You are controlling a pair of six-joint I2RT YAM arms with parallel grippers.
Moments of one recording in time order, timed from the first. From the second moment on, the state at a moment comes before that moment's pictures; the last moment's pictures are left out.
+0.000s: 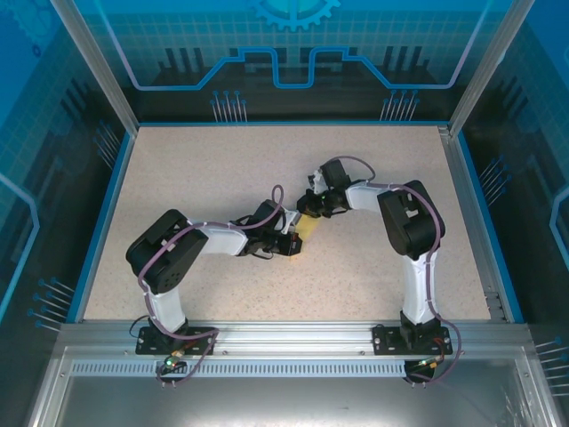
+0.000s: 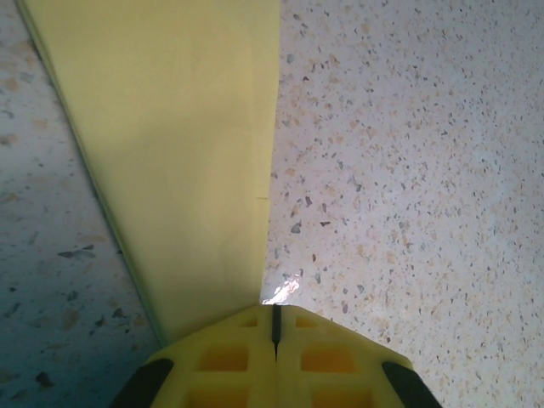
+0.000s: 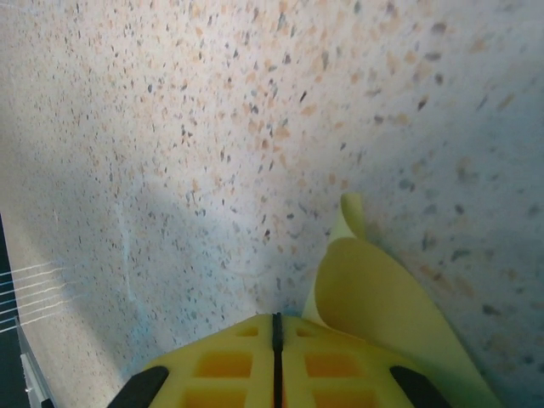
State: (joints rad) left arm -0.65 1.82 0.82 0.12 0.40 -0.48; right arm 0.40 2.12 1.29 -0.19 -0.58 0.59
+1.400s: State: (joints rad) left arm -0.65 1.77 0.89 -0.09 0.43 -0.48; right arm 0.28 1.94 1.21 -0.16 -0.52 0.55
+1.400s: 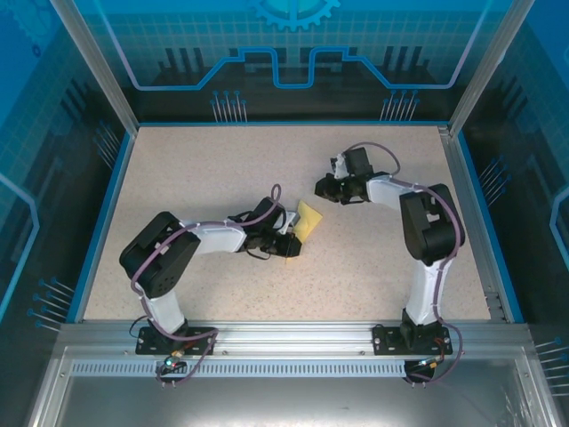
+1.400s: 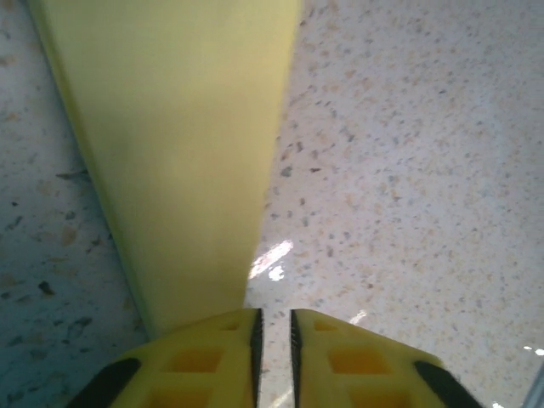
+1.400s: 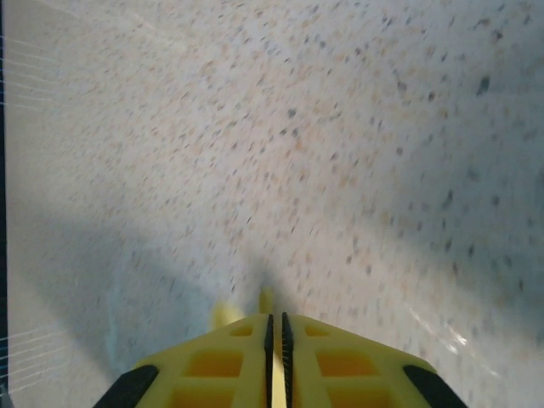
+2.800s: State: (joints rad) left arm -0.65 1.82 1.10 -0.45 0.16 -0.40; right arm 0.48 1.73 0.73 0.13 -0.57 0.72
